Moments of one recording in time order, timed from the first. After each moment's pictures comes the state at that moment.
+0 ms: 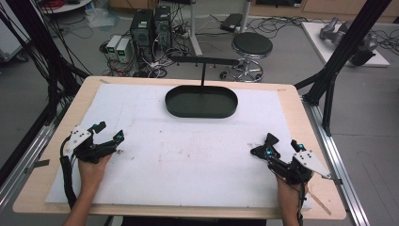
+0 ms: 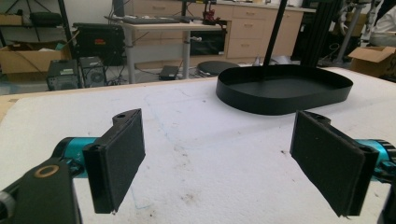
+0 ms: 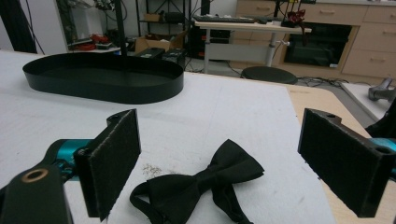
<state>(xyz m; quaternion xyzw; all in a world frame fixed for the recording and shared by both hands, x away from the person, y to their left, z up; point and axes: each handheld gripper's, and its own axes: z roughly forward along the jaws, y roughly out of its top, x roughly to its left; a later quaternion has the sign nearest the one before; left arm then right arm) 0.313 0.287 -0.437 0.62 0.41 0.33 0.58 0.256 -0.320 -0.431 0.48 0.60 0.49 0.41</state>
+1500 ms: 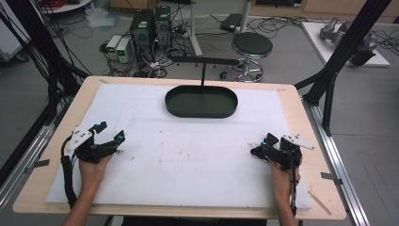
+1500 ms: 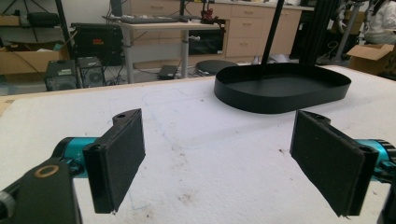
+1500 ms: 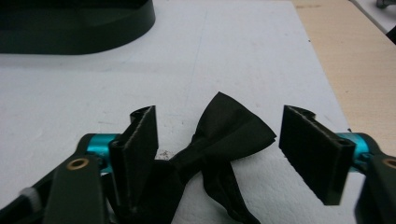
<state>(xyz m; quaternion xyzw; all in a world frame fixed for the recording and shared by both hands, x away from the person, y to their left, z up) 0.313 0.285 -0.438 0.63 0.41 0.33 0.57 0.315 -0.317 -0.446 0.59 0.63 0.39 0.32</state>
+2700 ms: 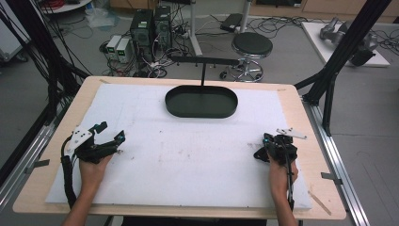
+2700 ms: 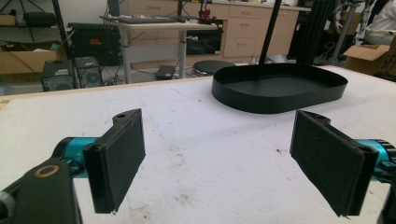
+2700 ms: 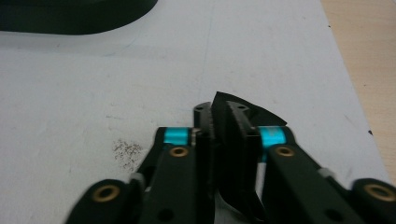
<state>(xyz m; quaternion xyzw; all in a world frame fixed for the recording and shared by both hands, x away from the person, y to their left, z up) 0.313 0.285 -0.438 0.63 0.41 0.33 0.58 0.329 -0.304 -0.434 0.60 0.66 0.35 0.30</state>
